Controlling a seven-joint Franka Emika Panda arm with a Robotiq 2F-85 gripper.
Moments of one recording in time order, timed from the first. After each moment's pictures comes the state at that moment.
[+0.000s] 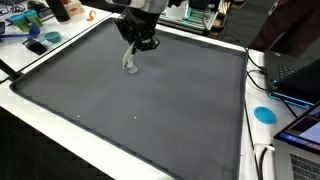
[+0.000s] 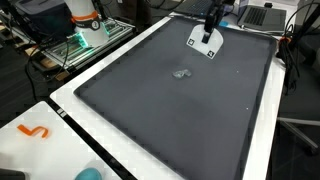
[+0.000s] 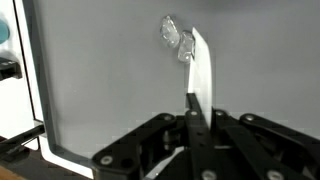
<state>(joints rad) 0.22 0.47 0.05 -1.67 -0.45 1.95 0.44</state>
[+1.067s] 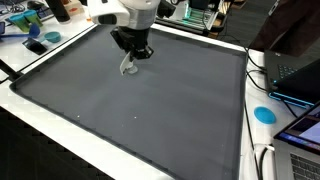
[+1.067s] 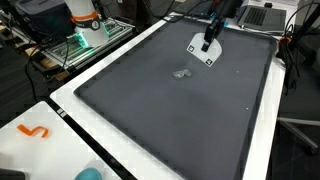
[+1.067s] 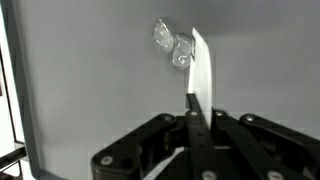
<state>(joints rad) 0.21 0.57 0.02 -1.56 -0.35 1.90 0.40</state>
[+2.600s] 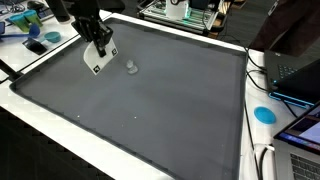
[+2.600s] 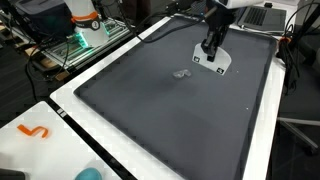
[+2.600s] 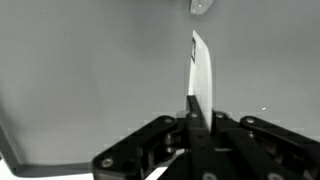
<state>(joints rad) -0.03 0.45 0.02 -1.72 0.03 2.26 -0.01</state>
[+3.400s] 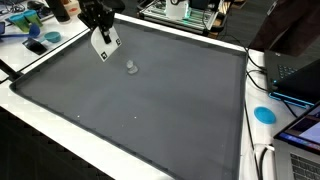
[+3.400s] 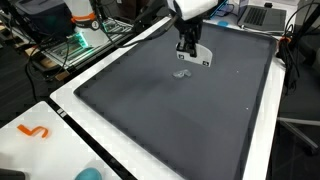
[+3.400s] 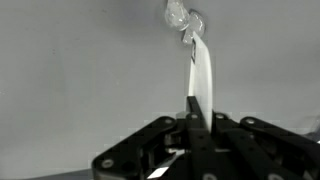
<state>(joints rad) -0.16 0.27 0.05 -2.01 0.38 2.38 -0.50</state>
